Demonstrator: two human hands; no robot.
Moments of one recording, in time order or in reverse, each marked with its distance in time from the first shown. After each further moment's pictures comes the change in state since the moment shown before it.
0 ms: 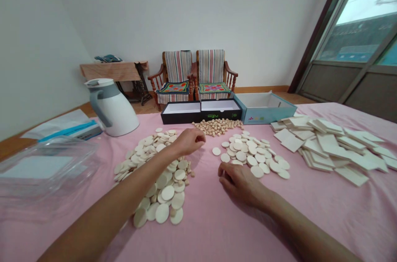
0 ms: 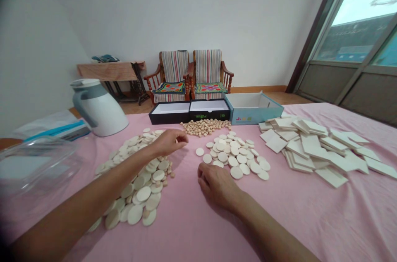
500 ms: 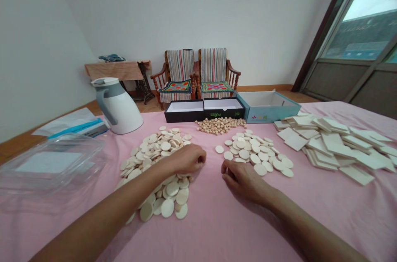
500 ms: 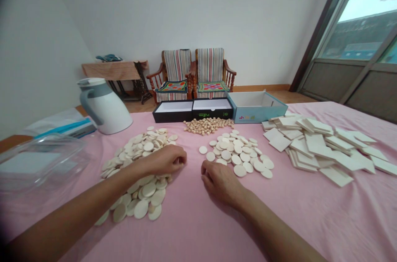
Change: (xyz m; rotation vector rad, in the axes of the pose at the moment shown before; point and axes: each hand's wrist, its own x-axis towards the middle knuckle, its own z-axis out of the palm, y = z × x) left_hand -0.048 0.012 0.004 0.078 -0.279 0.157; right_hand 0.000 0.000 0.000 0.002 -0.005 0.024
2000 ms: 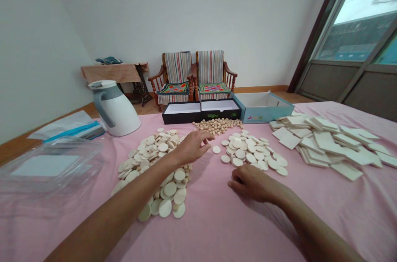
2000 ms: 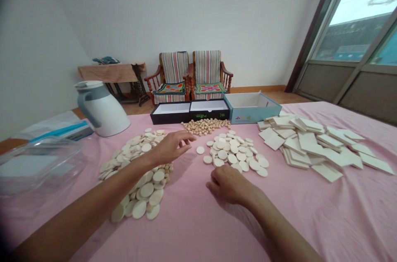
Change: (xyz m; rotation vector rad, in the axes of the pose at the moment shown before) left_hand 0.028 0.014 -0.015 -0.152 0.342 0.022; right_hand -0.014 0.008 -0.022 -0.289 -0.201 0.043
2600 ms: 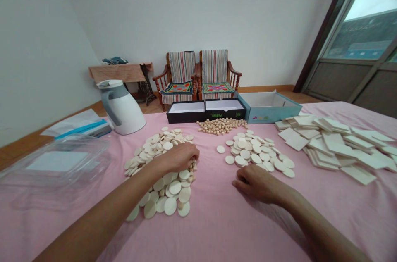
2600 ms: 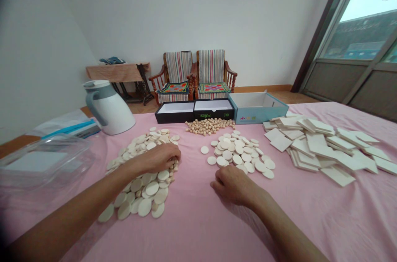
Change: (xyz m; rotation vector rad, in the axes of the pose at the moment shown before) left_hand -0.047 -0.040 -0.009 0.245 -0.354 0.009; right_hand 0.001 0.002 0.005 0.018 0.018 0.013
